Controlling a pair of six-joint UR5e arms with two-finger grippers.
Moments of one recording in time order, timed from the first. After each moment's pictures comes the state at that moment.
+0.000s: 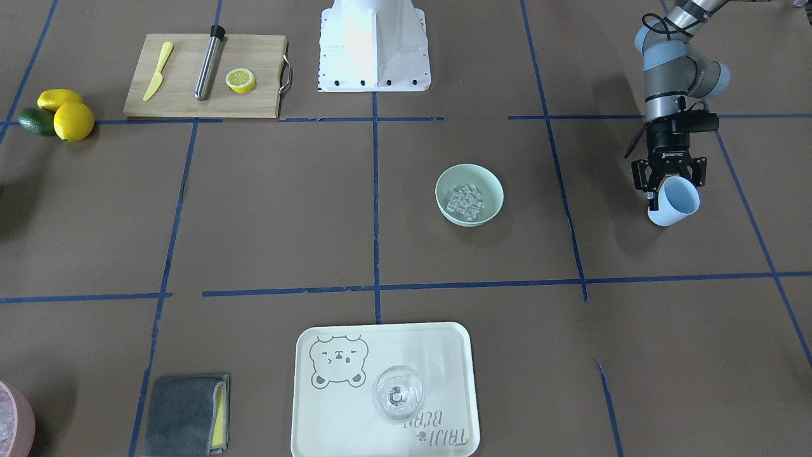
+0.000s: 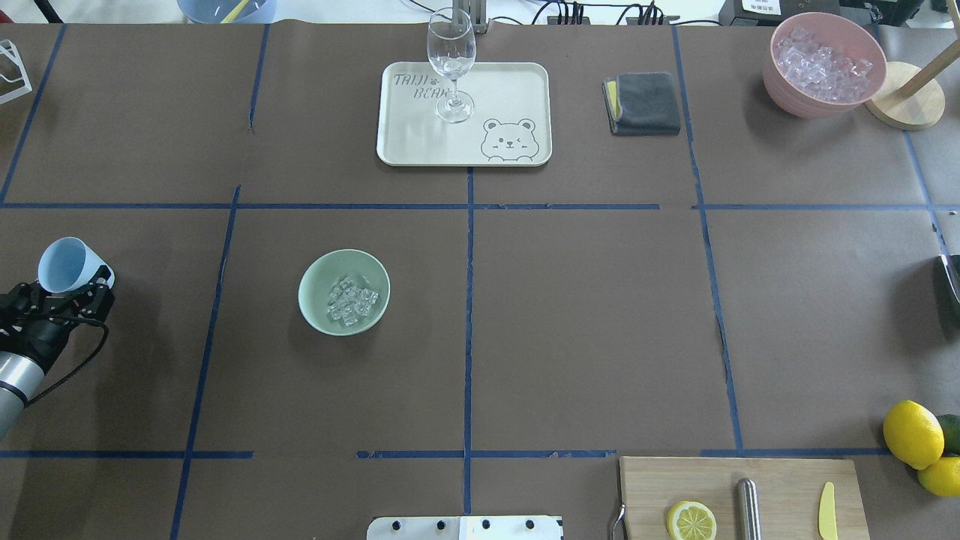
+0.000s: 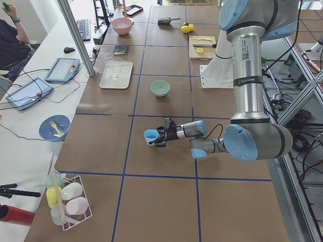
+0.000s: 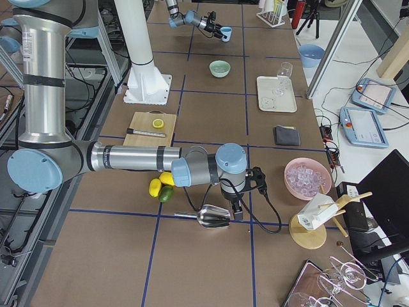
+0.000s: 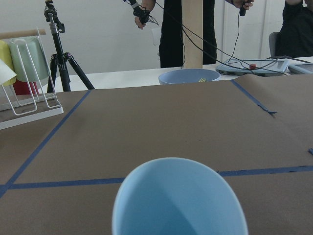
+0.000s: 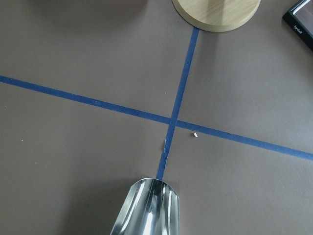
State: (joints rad) left arm -0.33 -1.38 -1.43 -2.99 -0.69 -1.16; right arm 1.56 -1.63 1.65 -1.39 2.33 -0.09
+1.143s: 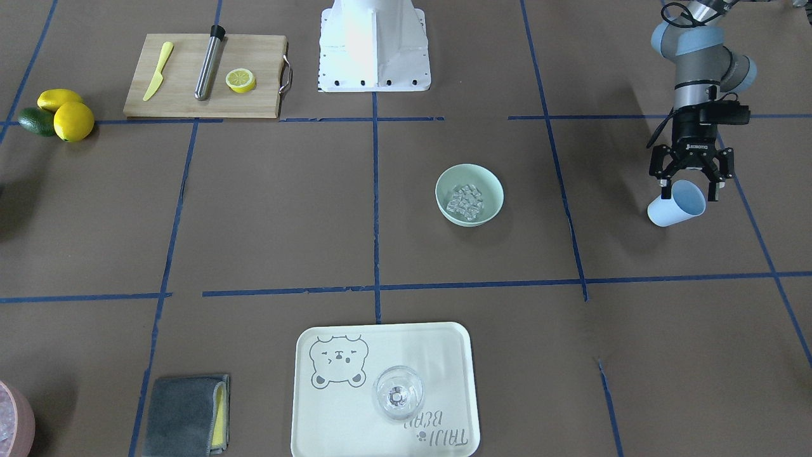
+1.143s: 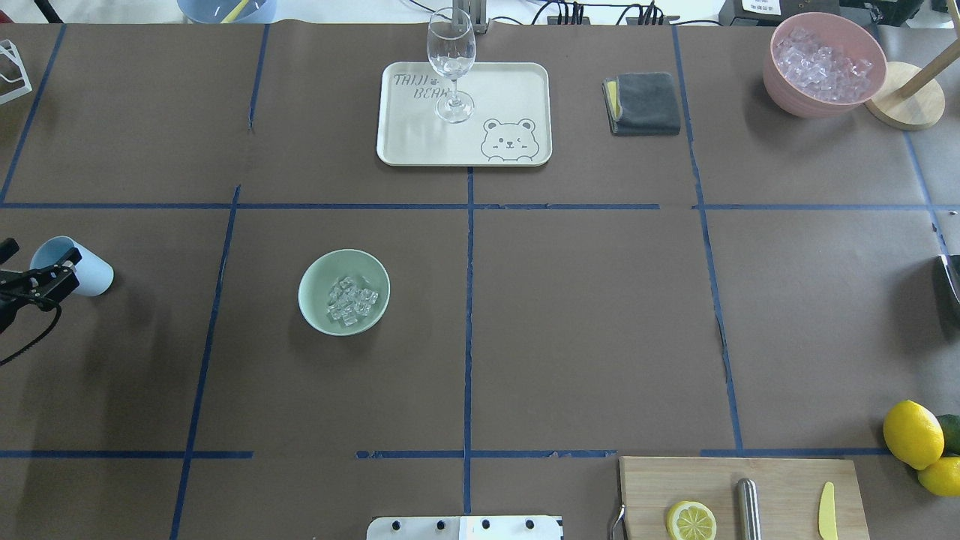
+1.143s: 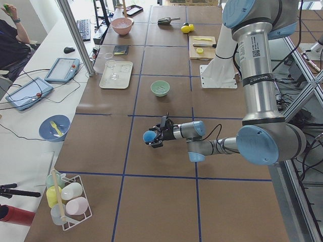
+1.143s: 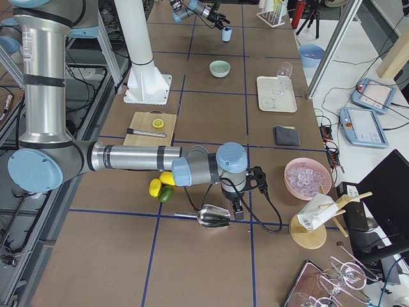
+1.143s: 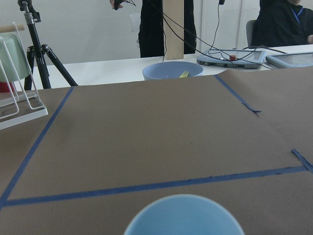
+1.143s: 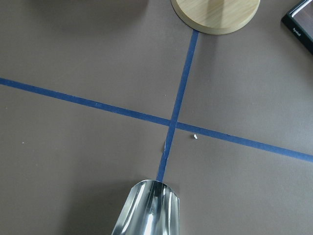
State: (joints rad) left arm -0.53 -1.32 -1.51 -3.16 -0.96 -0.89; right arm 1.56 -1.63 1.65 -1.39 2.33 -0.09
